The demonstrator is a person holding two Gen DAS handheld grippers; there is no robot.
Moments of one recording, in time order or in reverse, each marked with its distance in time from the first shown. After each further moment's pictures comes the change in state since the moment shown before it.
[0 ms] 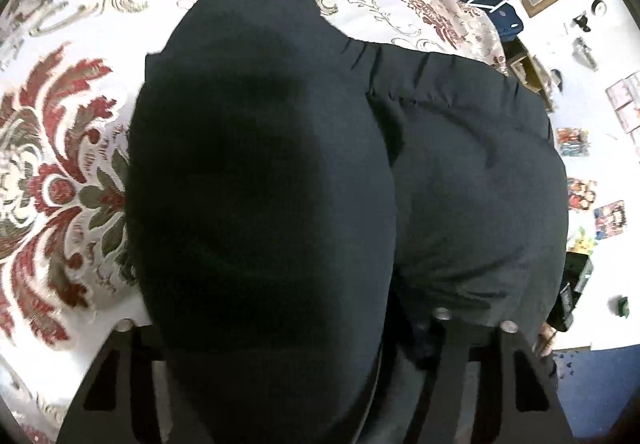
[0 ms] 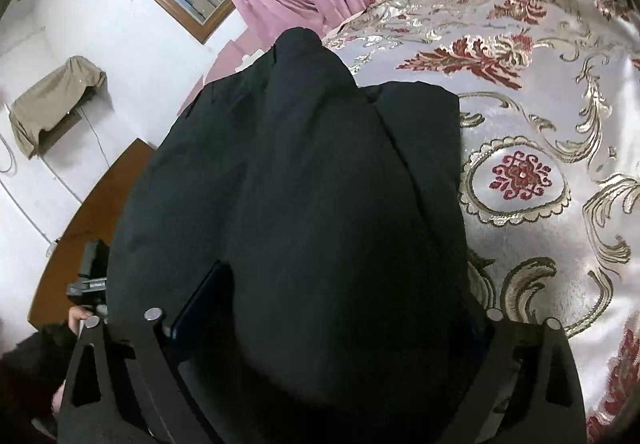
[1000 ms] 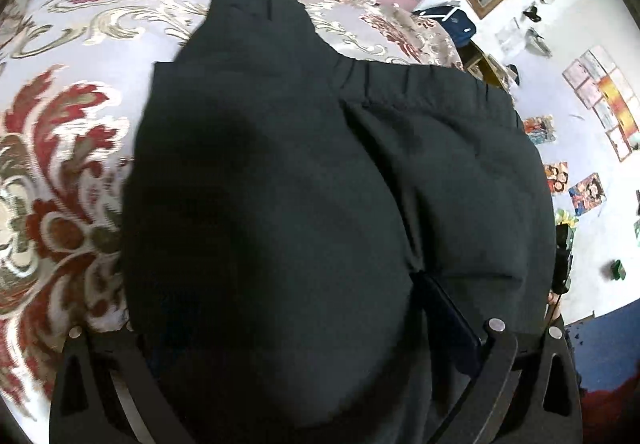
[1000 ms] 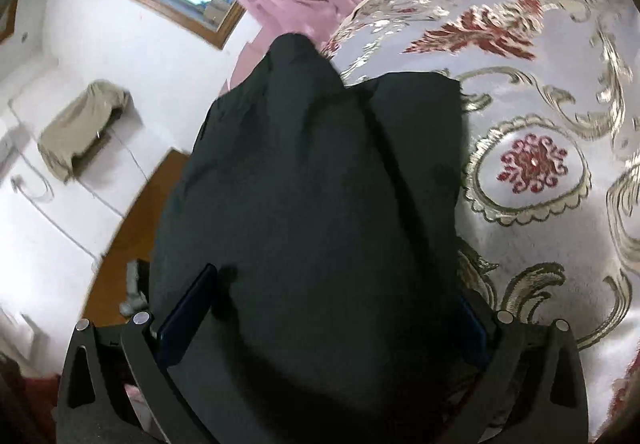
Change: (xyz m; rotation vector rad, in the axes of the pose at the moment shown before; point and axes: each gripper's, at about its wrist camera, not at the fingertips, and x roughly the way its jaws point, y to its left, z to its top) left arm 0.001 0.032 -0.001 0.136 -0.119 -0.137; right arm 0.014 -0.029 0.014 0.151 0.040 0.202
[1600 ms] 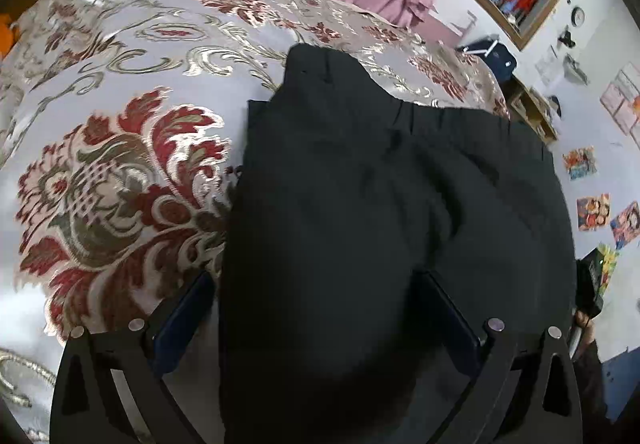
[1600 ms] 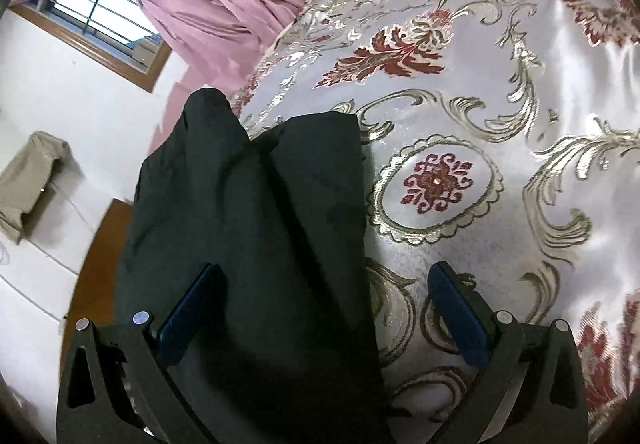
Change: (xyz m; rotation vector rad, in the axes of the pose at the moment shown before) left arm -0.047 0.008 -0.018 -0.047 -0.149 0.209; right arm -0.031 -0.023 0.009 0.131 -0.096 -0.227
